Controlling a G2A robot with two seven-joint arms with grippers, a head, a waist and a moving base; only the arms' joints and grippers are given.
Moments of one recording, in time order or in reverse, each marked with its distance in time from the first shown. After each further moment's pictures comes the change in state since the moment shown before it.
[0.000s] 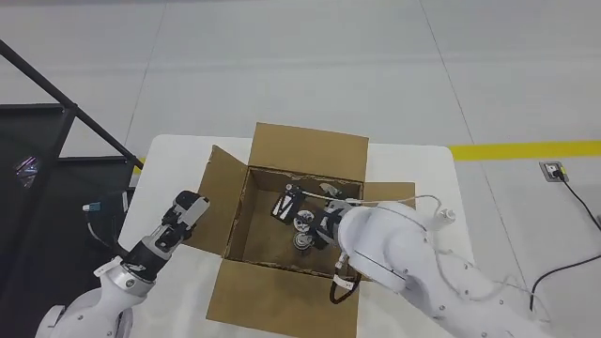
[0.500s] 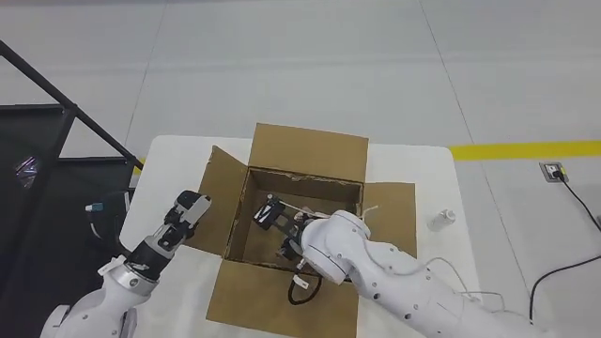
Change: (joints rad) left arm -0.003 -0.001 0.015 -0.002 0.009 0.014 0.028; right arm 0.038 -0.140 -0.175 0.348 0.081 0.250 -0.136
